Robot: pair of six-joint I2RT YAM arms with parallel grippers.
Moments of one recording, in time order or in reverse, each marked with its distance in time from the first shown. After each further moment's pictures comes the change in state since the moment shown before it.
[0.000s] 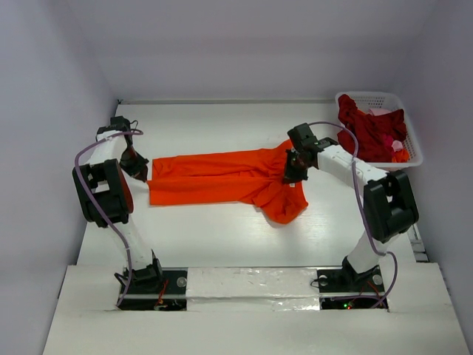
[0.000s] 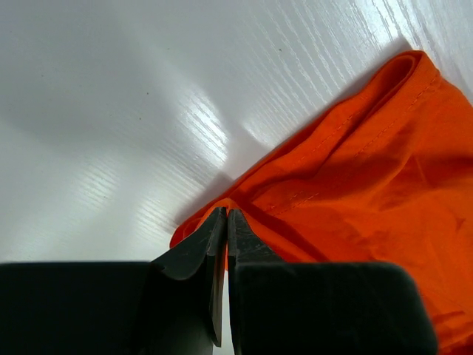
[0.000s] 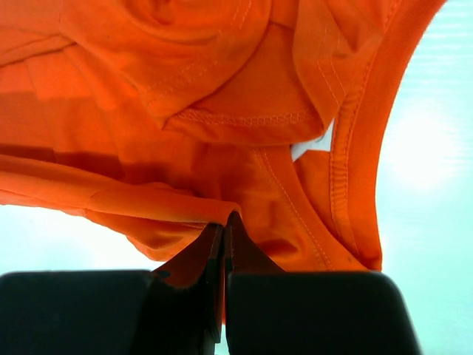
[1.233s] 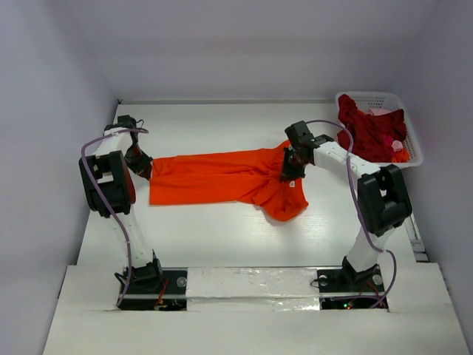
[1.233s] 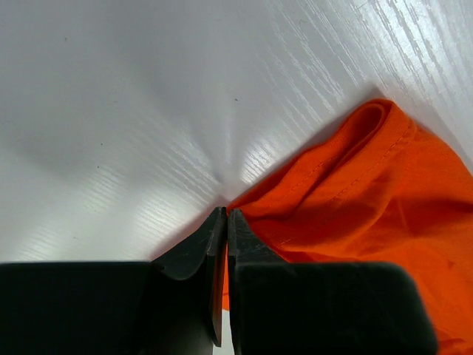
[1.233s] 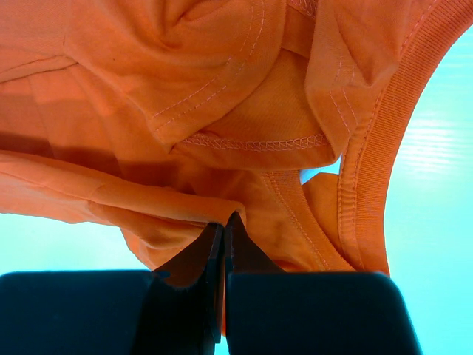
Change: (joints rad) left arm -0.028 0.121 0.070 0.036 -0.005 0.003; right arm -0.005 0.076 0.059 0.004 -0.015 -0.008
